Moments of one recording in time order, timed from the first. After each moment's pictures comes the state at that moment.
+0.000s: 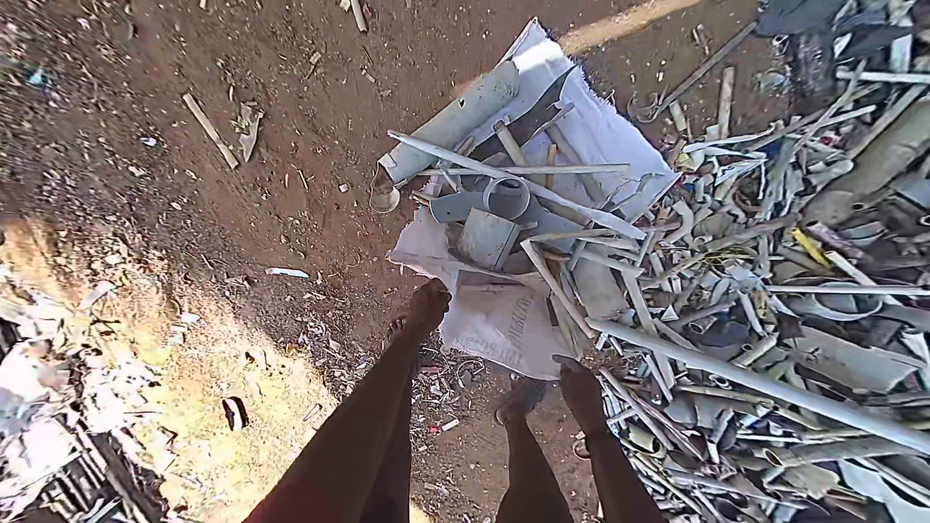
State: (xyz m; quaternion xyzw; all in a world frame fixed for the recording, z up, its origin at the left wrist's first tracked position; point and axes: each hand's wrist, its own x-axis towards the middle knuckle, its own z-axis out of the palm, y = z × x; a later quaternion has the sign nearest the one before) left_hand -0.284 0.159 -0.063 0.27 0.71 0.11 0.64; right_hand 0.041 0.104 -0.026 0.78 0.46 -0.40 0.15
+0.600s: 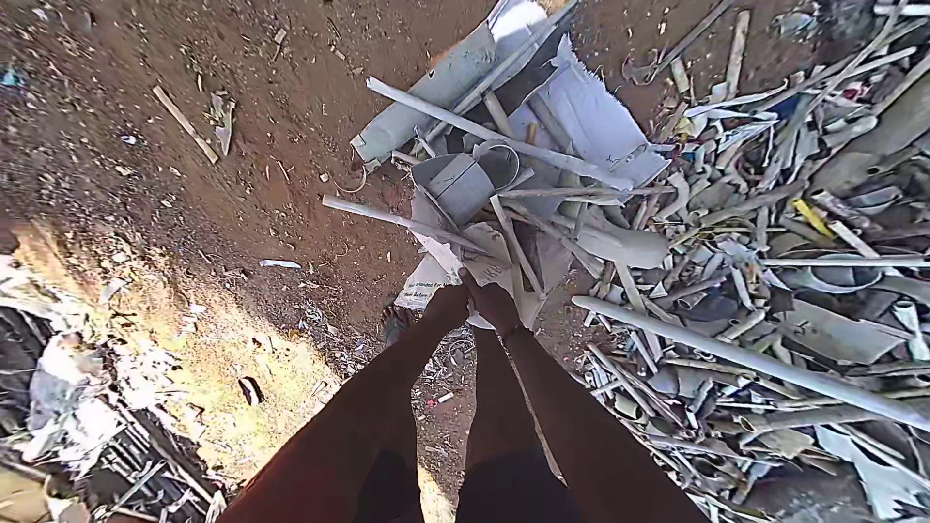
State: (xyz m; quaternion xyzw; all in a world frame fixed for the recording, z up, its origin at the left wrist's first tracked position) left_hand -0.196 0.214 -0.031 0.51 0.57 -0.18 0.62; right_hand -0.080 0.240 -0.032 0.65 0.47 -0.52 0.29
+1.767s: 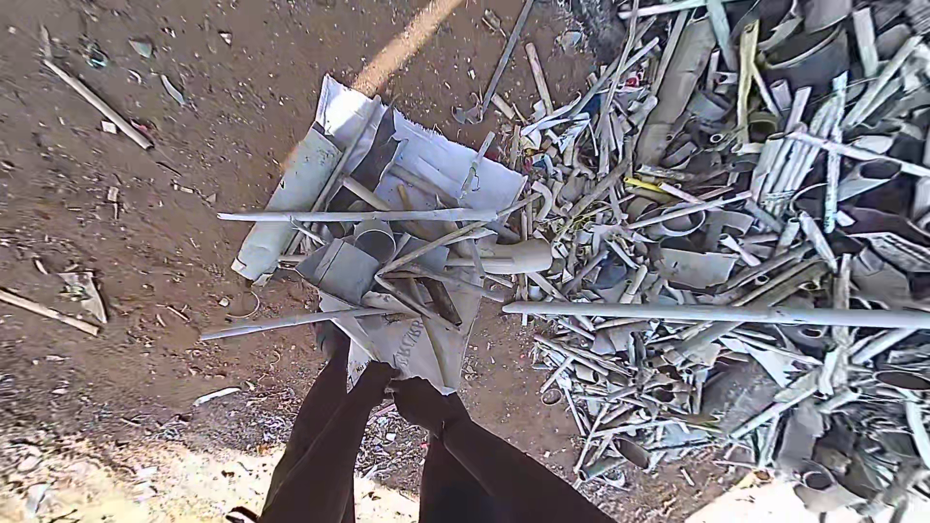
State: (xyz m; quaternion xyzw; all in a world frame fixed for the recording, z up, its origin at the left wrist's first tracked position) left_hand -0.157 0.318 -0.040 0.30 0.56 -0.24 0.73; right_hand -0.029 0.290 -0.002 0.49 0.48 -0.68 0.25
